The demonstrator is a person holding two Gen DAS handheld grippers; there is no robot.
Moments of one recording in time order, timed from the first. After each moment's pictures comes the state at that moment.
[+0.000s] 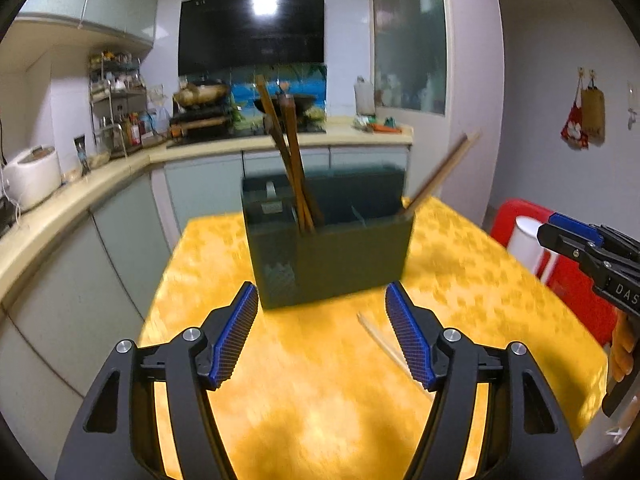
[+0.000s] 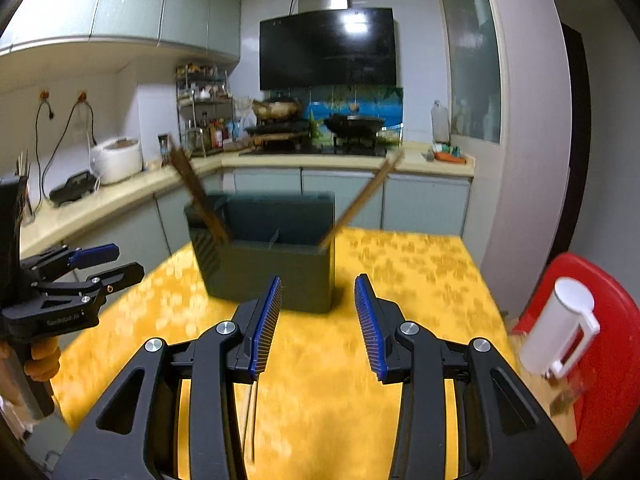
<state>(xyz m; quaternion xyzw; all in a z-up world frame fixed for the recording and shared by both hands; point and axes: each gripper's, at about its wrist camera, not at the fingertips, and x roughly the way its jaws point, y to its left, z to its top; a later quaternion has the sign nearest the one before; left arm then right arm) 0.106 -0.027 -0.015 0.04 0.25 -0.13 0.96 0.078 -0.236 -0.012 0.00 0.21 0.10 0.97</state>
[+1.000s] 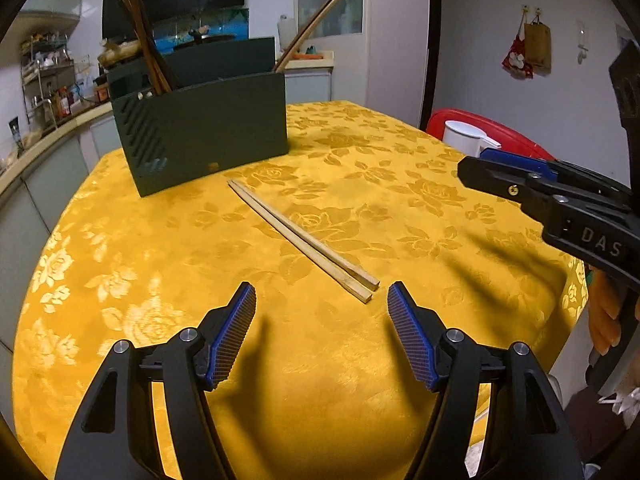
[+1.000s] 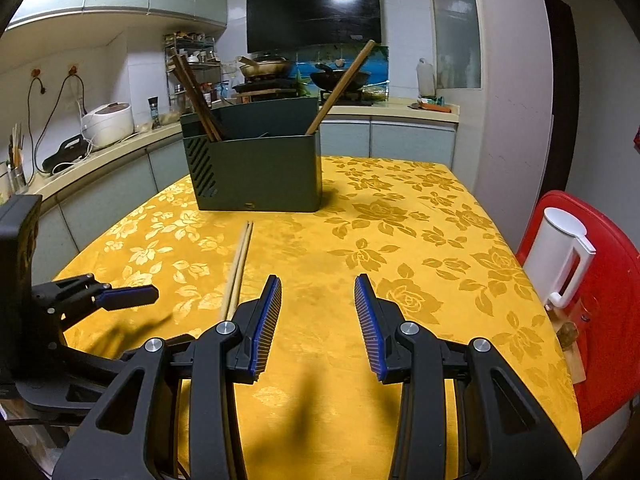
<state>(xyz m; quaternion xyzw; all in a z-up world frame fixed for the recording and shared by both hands) 0.048 -0.110 -0.124 0.08 0.33 -0.23 0.91 0.024 -0.246 -0.094 0.01 0.26 0.07 0.96</state>
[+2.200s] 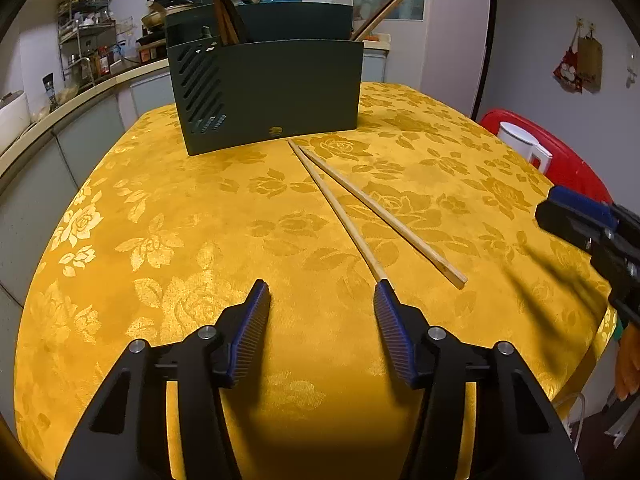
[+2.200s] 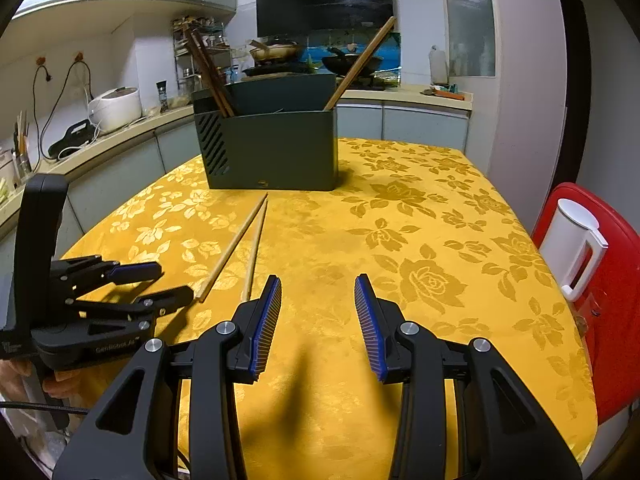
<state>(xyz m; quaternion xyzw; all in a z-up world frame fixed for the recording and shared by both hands) 0.079 -0.078 -0.137 0.05 0.37 -0.15 0.91 0.027 -0.229 -0.109 0.00 0.29 0.09 0.95</state>
